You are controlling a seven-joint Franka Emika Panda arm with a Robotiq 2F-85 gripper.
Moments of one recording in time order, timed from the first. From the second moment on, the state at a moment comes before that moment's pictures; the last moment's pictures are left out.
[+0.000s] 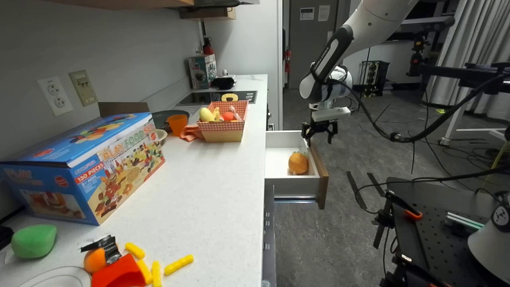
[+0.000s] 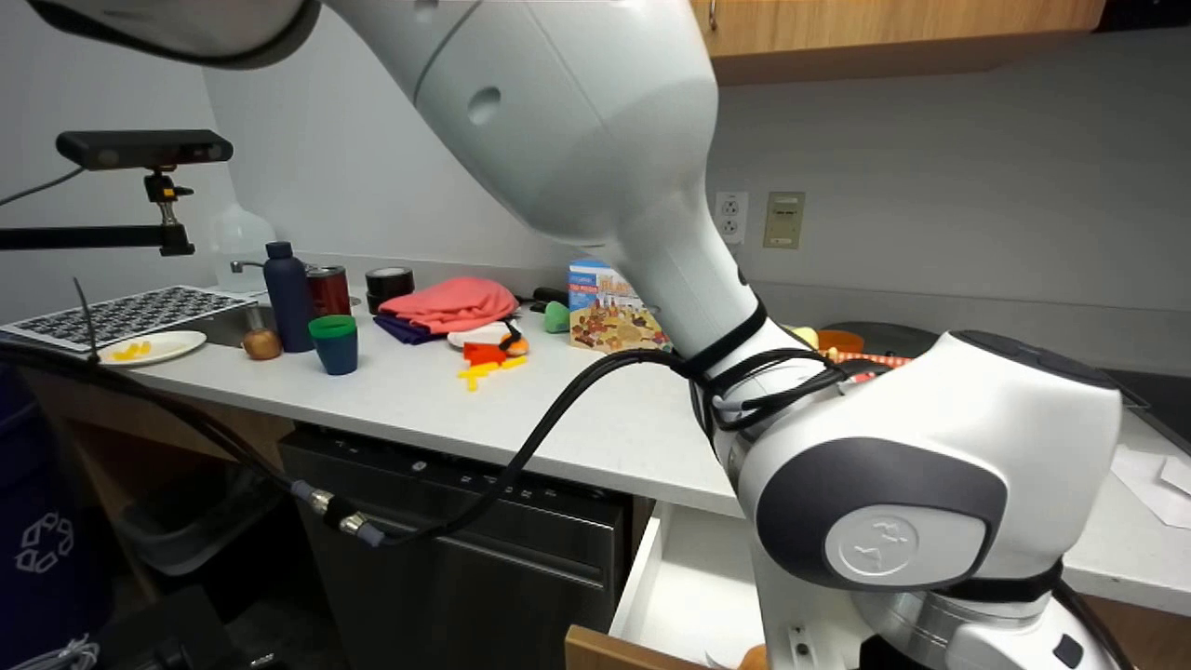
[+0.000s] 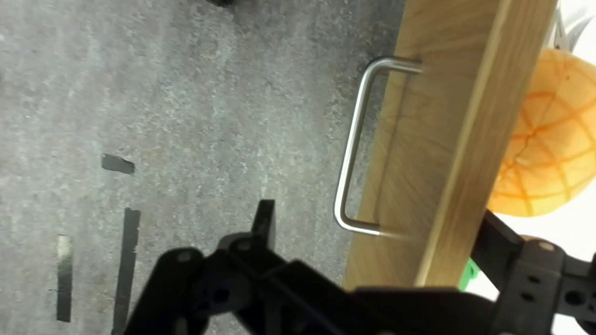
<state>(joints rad) -0.38 0.59 -0.32 -1.97 0.22 2.46 0.21</state>
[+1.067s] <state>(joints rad) -0.30 0.52 -0.47 -2.08 -0.10 2.14 0.48</state>
